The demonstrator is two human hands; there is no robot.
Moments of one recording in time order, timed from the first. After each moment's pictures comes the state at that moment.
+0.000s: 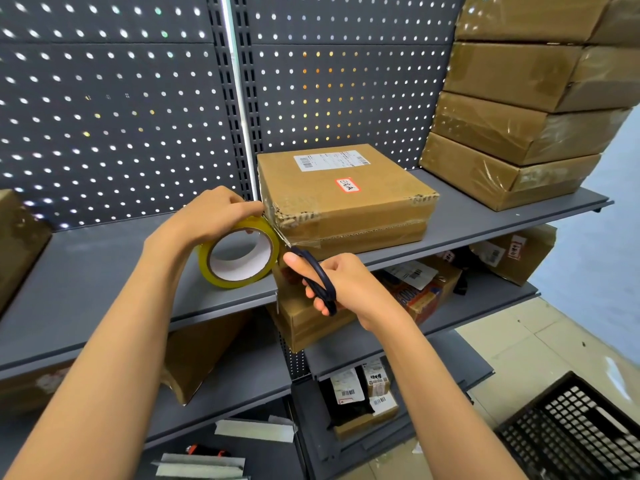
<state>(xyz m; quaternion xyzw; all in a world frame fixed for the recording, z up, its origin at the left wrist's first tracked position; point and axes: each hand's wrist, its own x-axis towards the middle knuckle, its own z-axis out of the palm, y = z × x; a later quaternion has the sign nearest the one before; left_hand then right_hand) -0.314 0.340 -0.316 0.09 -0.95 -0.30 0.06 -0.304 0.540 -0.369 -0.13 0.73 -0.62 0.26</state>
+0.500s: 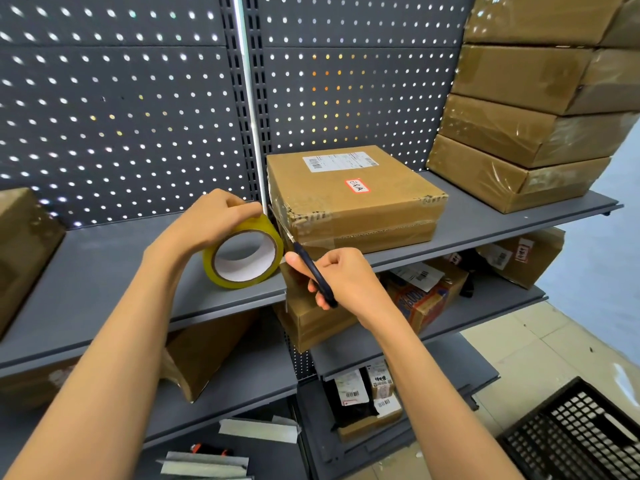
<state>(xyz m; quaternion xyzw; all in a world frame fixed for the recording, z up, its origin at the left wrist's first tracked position) -0.301 0.327 -0.323 0.08 -0.93 -0.35 0.09 -0.303 0.525 -0.368 -0.13 0.77 -0.60 0.19</state>
